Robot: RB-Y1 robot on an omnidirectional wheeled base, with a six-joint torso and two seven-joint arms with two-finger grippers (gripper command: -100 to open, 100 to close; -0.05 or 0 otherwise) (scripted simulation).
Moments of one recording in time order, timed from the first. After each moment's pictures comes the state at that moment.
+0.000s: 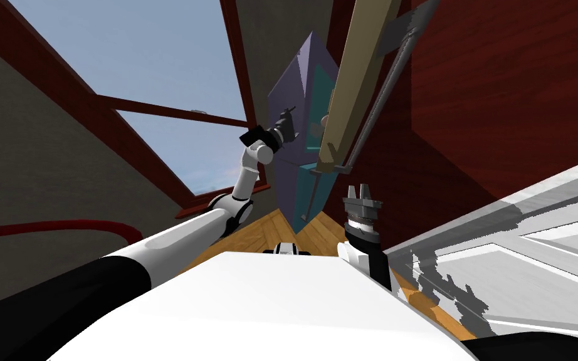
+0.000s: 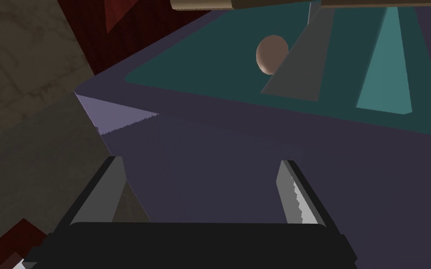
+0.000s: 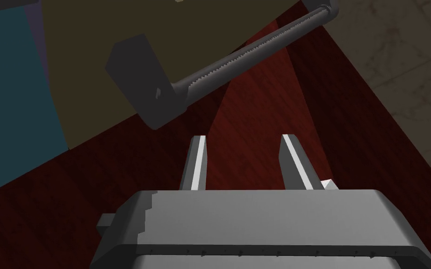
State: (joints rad) left arm -1.07 0.26 -0.10 -1.72 0.63 0.50 0.01; right arm 0.51 -0.04 -0.06 -2.32 -0.10 -0.58 -0.13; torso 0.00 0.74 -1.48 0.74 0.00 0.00
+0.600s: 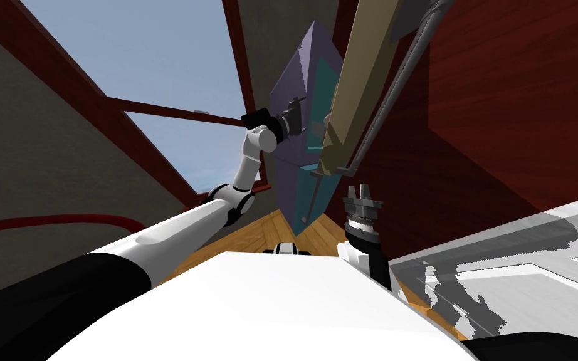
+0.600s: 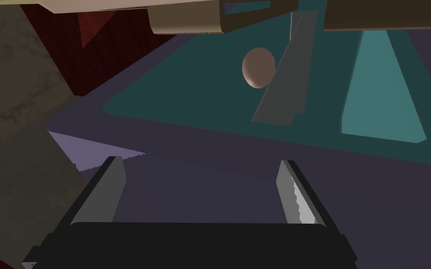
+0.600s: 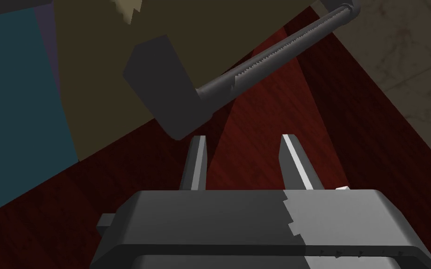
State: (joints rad) left arm -1.24 0.28 -0.12 -1.63 0.68 0.61 0.02; right arm 0.50 -0.04 -0.06 -2.32 -0.10 -0.58 -0.13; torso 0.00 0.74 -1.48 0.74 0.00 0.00
